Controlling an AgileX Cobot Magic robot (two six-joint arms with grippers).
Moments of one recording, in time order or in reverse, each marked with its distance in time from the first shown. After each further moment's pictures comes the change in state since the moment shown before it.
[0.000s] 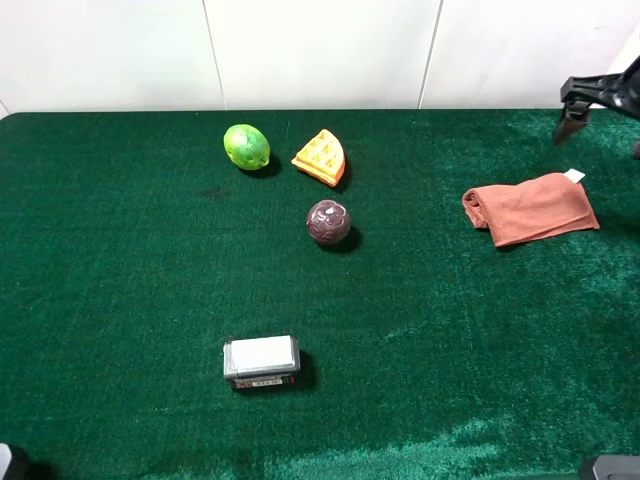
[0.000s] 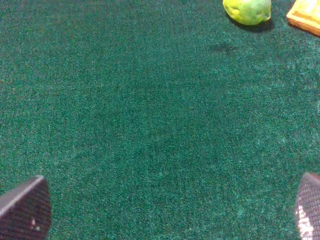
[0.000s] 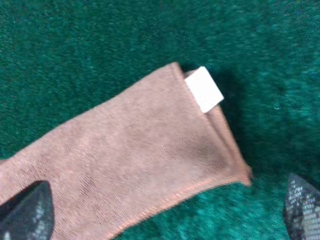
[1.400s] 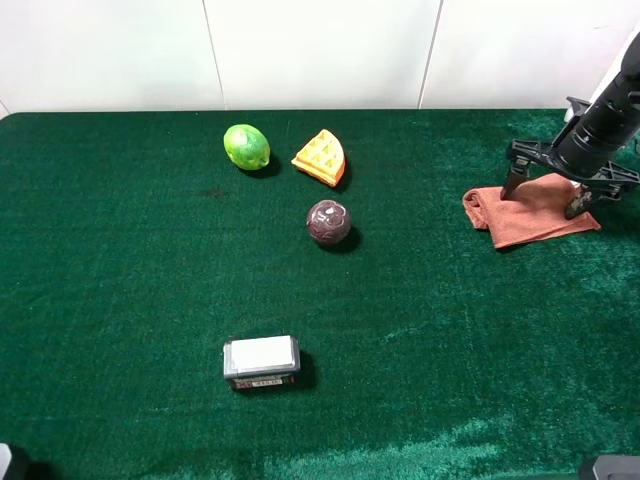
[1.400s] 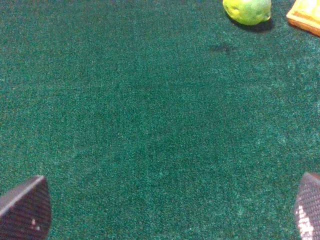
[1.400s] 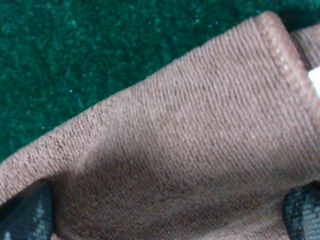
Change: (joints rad) left arm 0.000 0.000 0.000 0.000 0.000 0.000; right arm 0.017 0.299 -0.065 0.089 0.003 0.010
